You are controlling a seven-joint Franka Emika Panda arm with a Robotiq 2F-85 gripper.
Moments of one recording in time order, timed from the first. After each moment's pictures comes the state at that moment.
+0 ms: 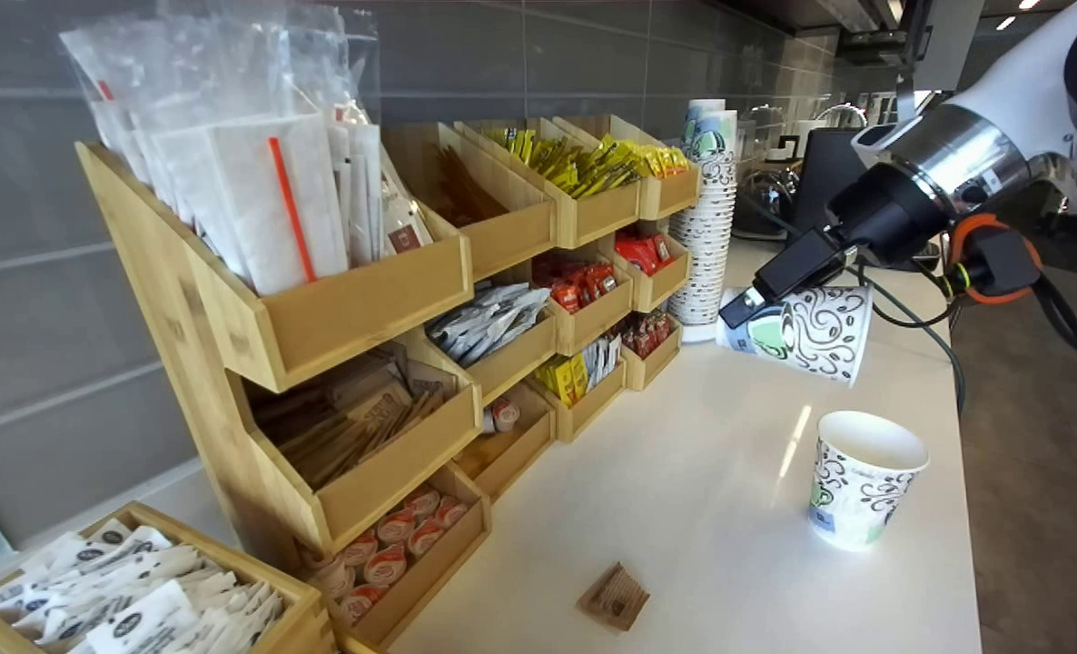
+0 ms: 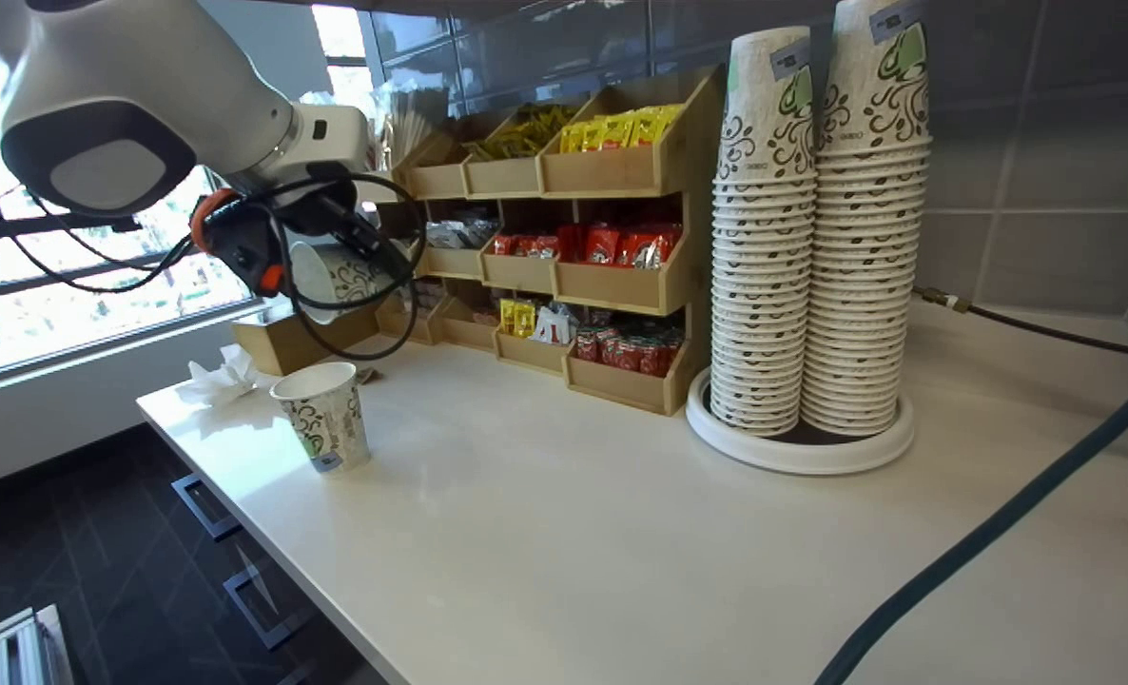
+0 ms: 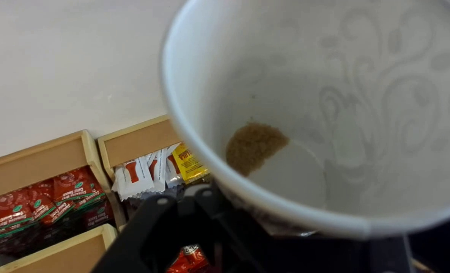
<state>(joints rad) 0.51 -0.49 -0.40 -2.75 0.64 3.00 -0.39</state>
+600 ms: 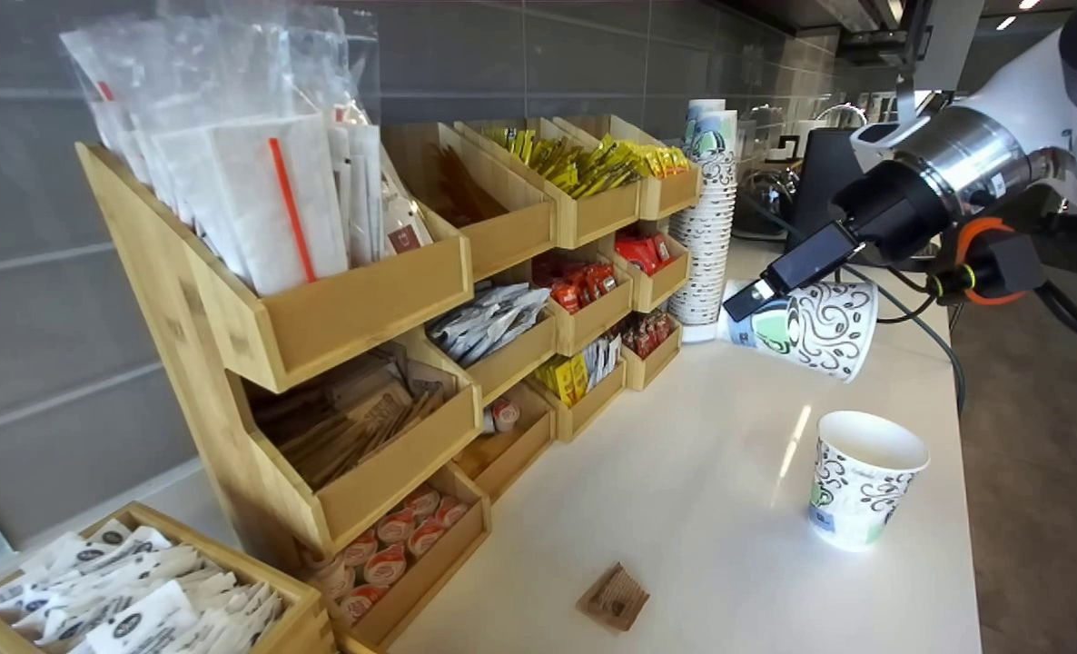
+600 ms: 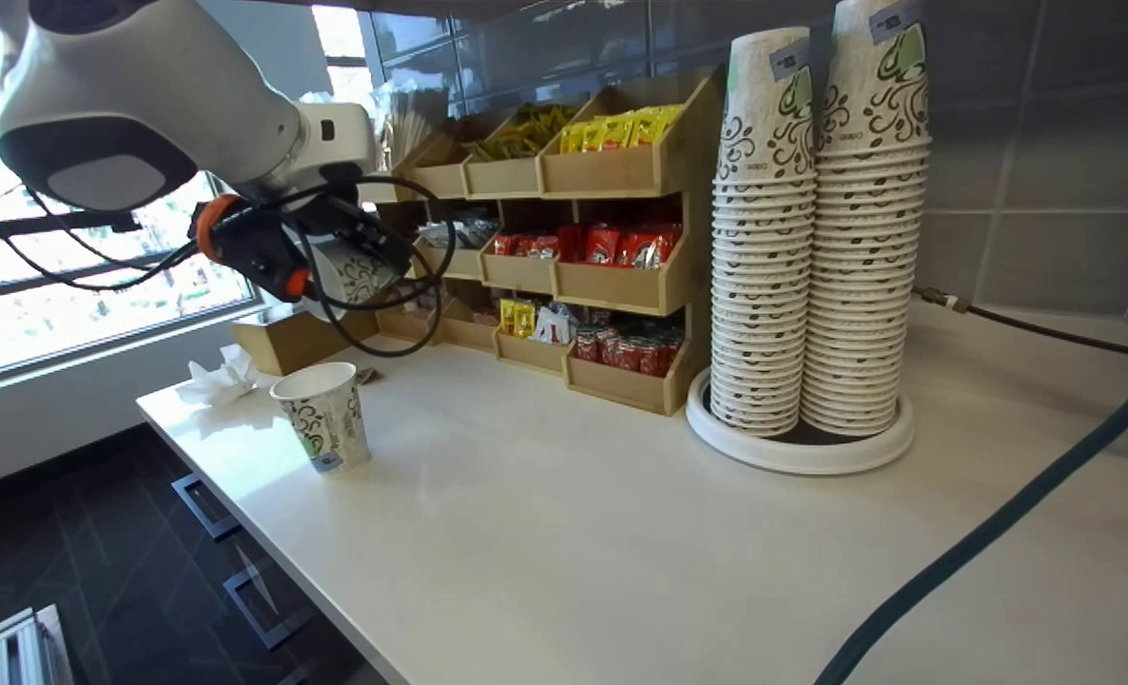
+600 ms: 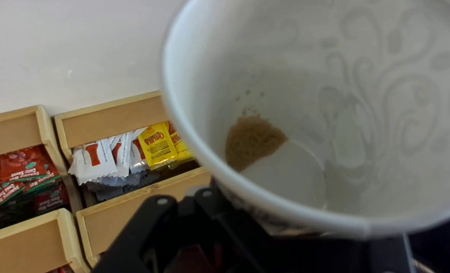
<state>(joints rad) 0.72 -0.57 -0.60 -2.74 0.74 3.02 -0.67</state>
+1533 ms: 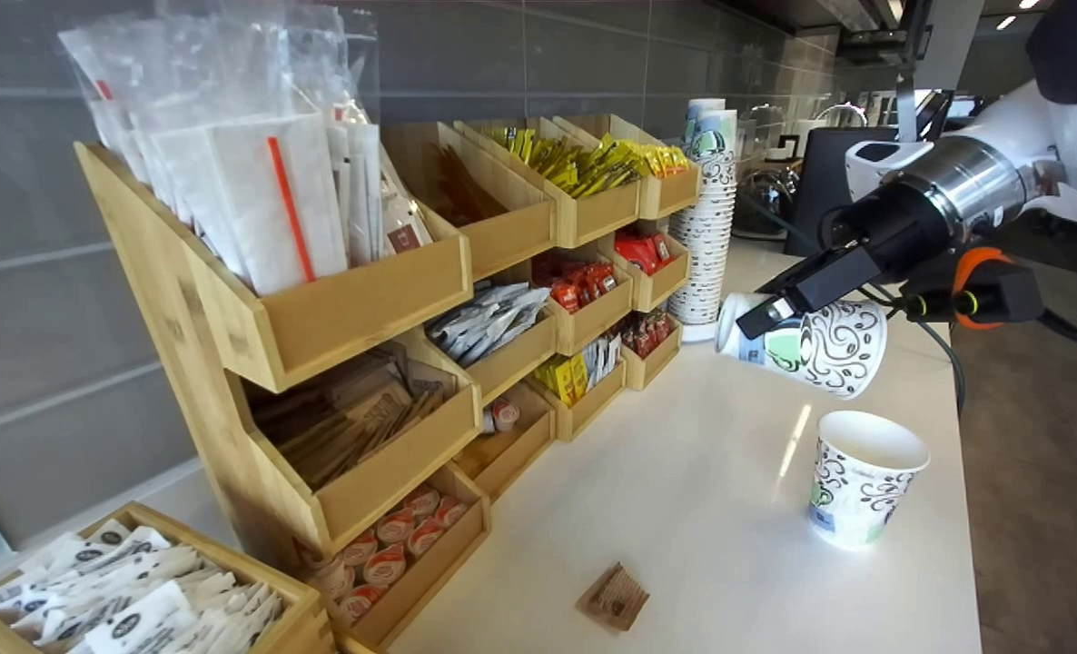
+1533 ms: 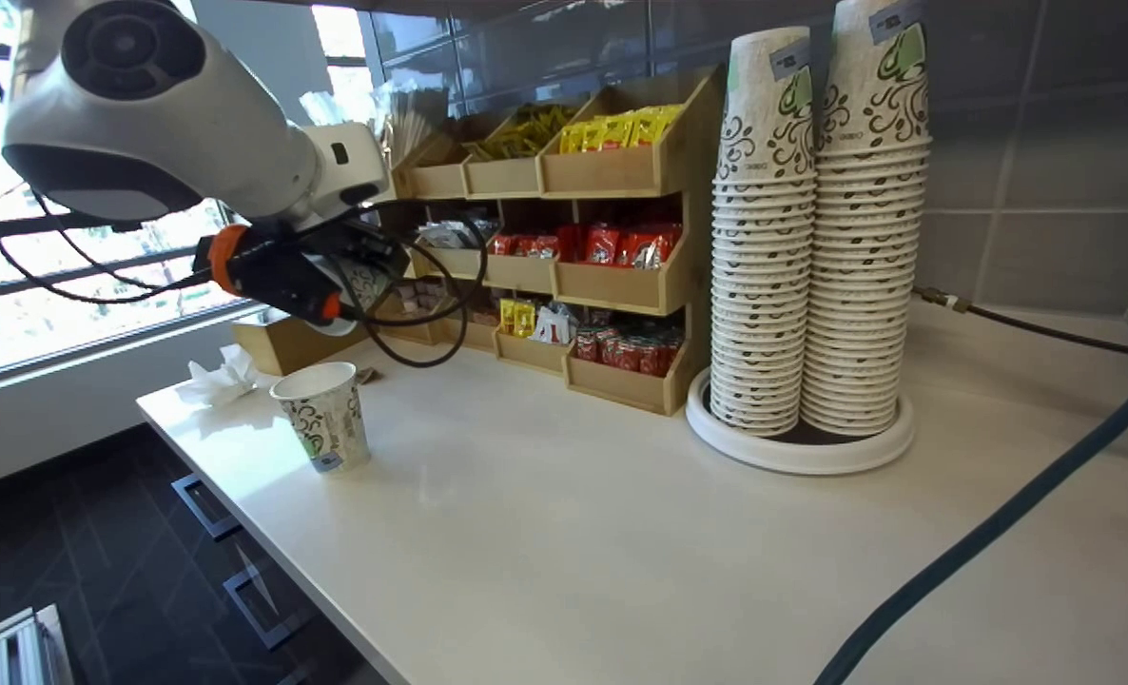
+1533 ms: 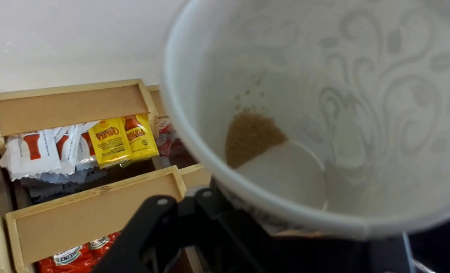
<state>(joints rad) 0.90 -0.66 -0.80 -2.74 0.93 2.99 -1.11</state>
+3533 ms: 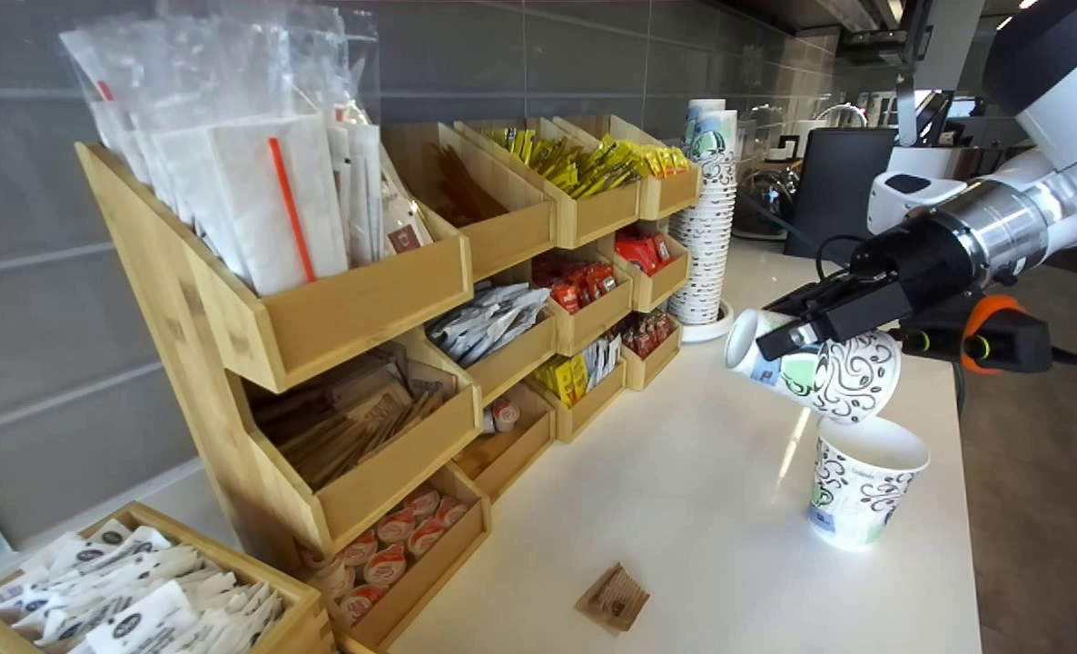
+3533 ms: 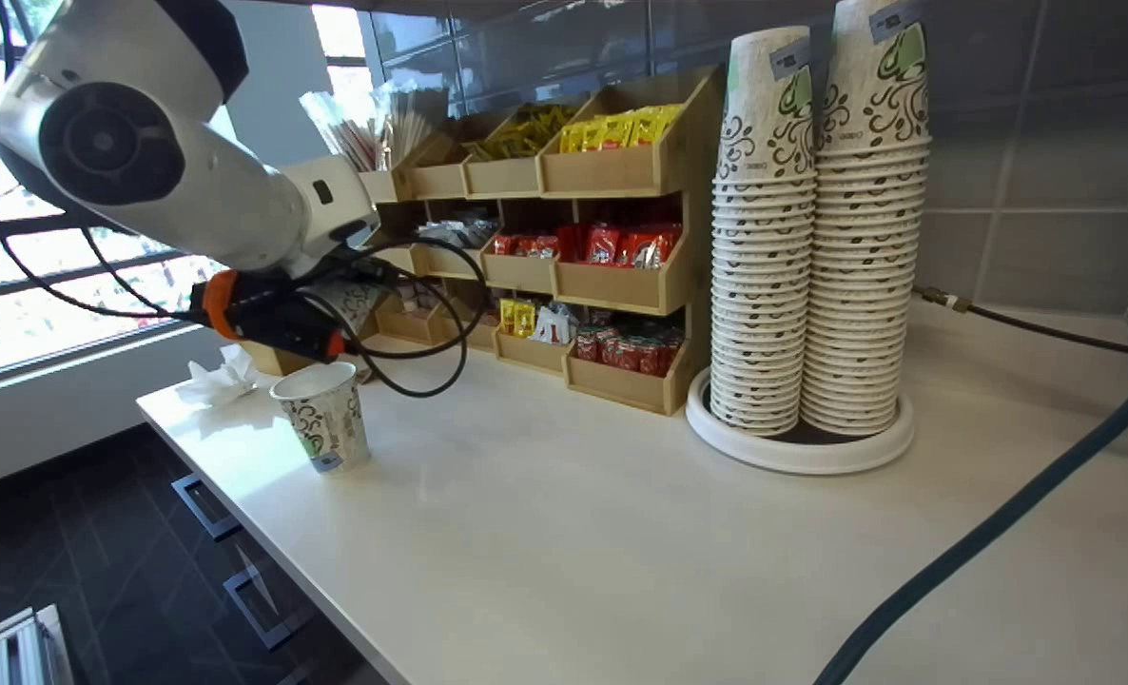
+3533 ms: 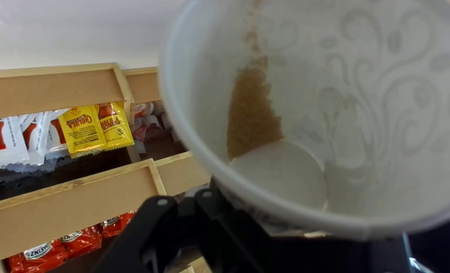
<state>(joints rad) 0.91 -0.69 -0.82 -2.74 1.50 2.94 -1.78</state>
